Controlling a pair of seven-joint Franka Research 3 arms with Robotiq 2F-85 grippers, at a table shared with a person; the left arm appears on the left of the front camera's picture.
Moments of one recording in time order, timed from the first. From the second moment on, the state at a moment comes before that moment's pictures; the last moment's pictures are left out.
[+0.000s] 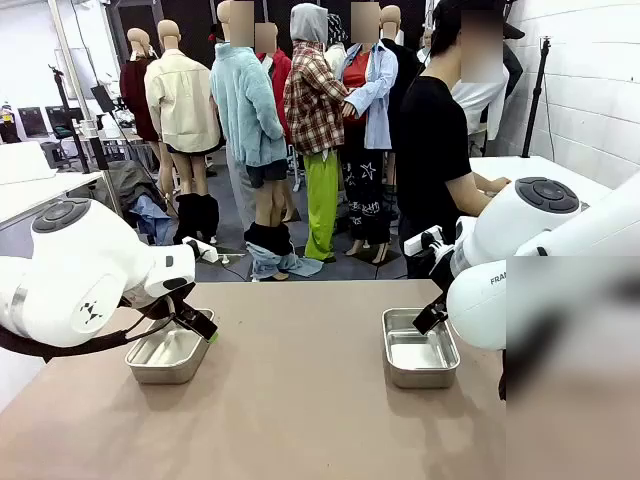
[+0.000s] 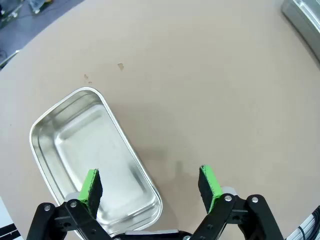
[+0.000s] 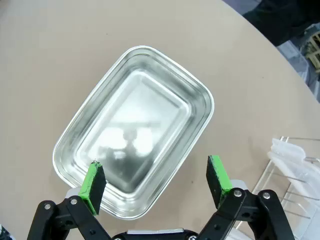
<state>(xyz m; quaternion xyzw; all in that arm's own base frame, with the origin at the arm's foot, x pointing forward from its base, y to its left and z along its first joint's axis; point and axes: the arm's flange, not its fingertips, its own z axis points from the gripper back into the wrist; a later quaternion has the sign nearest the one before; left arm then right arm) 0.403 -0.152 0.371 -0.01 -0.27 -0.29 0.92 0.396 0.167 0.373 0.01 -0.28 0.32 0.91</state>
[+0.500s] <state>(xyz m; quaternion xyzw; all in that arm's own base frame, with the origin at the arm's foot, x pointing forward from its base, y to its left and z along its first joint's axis) 0.403 -0.153 0.371 -0.01 -0.27 -0.30 0.92 0.396 0.167 0.373 0.01 -0.28 0.32 0.91</state>
